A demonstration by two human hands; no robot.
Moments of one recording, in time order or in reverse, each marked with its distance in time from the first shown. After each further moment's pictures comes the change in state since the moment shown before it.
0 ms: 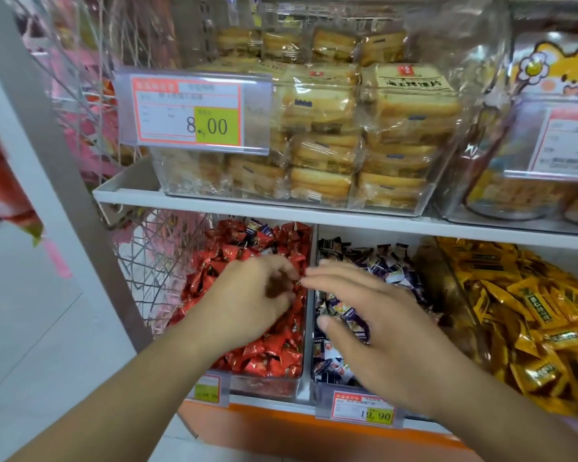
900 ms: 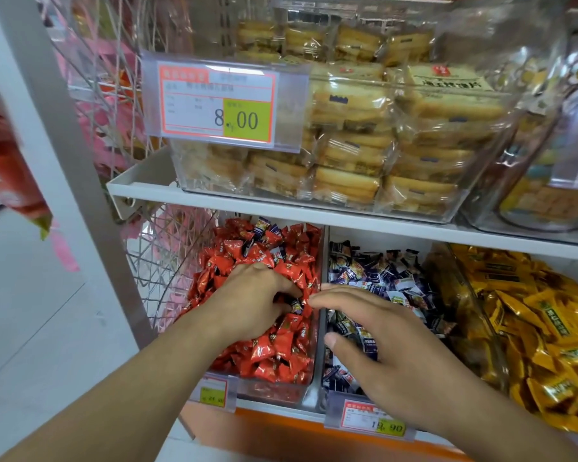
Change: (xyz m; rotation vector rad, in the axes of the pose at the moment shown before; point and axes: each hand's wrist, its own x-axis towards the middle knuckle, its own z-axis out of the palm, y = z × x) left_hand 0.017 -0.025 0.003 0.350 -0.198 0.015; right_hand -0.001 0.005 0.013 0.070 -0.115 0.047
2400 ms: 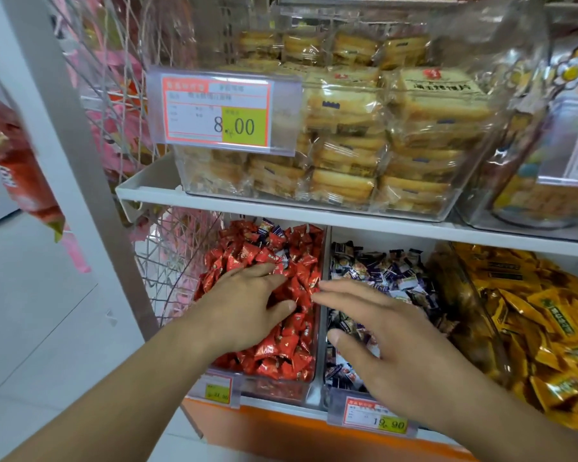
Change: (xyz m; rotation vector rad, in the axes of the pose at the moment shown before) left_hand -0.023 0.002 -0.009 0.096 -0.018 -0.065; right_hand 0.000 -0.003 -0.004 -0.070 0.005 0.001
